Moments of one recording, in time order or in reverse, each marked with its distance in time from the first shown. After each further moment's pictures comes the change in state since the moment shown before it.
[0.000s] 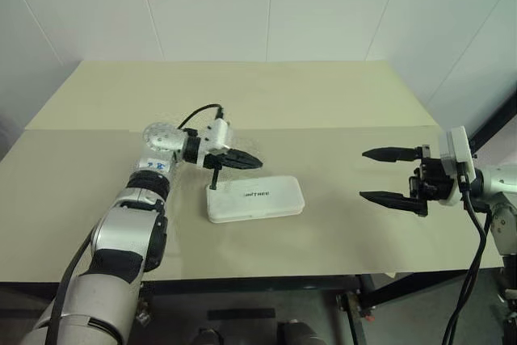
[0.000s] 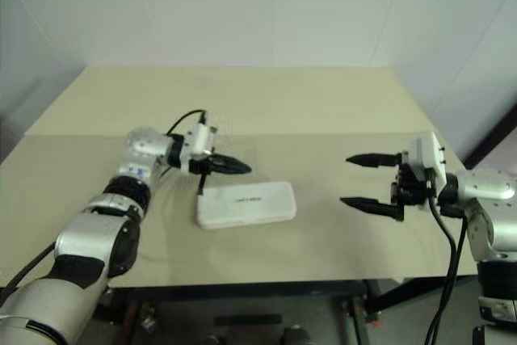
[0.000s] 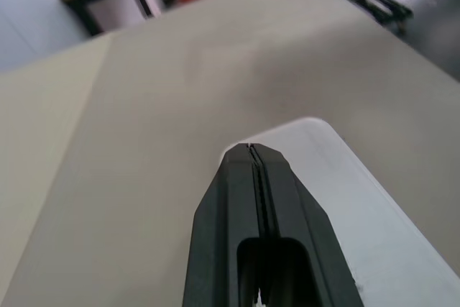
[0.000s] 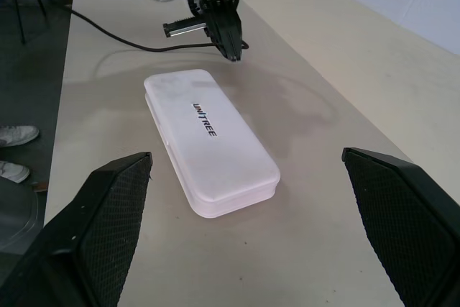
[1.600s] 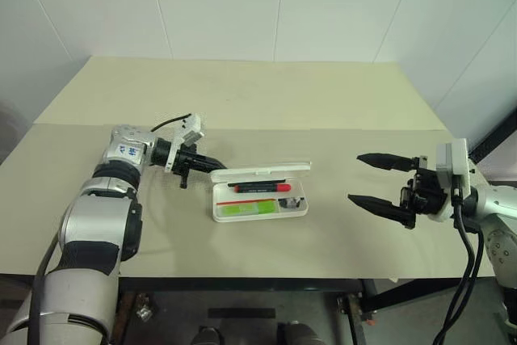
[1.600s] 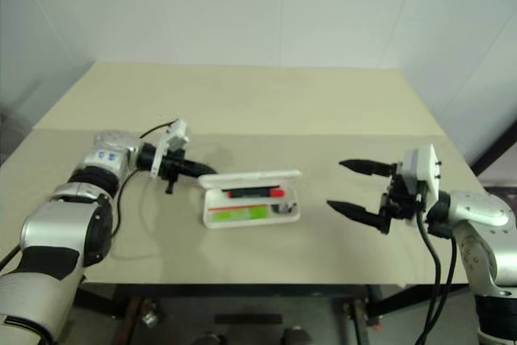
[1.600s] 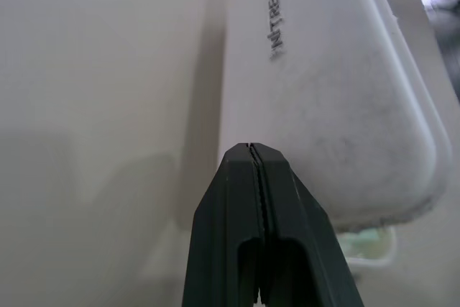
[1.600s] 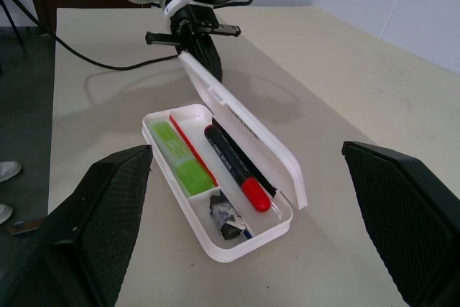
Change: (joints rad) left arm -0.143 0.156 -0.113 0.159 0.257 0.454 0.000; right arm 0.185 0.066 -0.070 -0.305 0.089 0.117 -0.226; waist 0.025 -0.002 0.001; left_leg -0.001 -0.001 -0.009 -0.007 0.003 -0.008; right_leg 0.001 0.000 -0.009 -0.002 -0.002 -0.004
